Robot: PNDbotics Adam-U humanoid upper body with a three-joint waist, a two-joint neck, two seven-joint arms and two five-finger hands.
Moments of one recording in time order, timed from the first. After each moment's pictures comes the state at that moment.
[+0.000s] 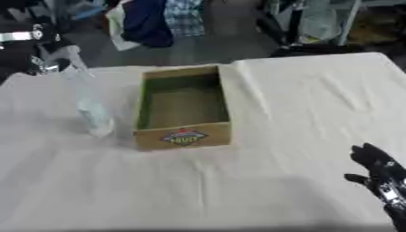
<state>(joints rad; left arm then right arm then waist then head) -0.53 1.00 -0.18 -1.39 -0.26 -0.17 -0.64 0.03 -0.19 -0.09 -1.77 -0.10 -0.13 0.54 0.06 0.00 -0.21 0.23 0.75</state>
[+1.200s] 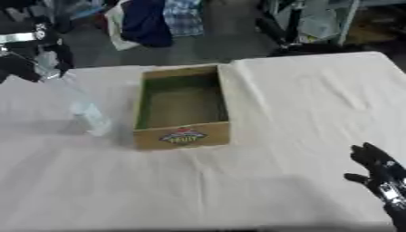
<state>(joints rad) -0.53 0.99 -0.18 -1.39 -0.28 -0.19 -0.57 0.03 -0.19 -0.09 -1.77 -0.10 -0.13 0.54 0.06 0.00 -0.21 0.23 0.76</state>
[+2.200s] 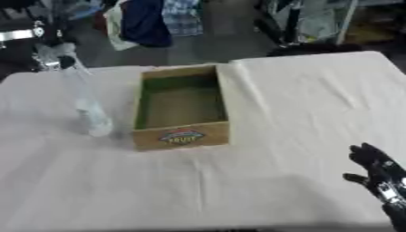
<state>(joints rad) -0.53 0.99 -0.18 -1.40 -0.26 -0.18 -0.58 0.03 -0.19 -0.09 -1.76 -0.10 -0.13 0.54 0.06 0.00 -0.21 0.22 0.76</state>
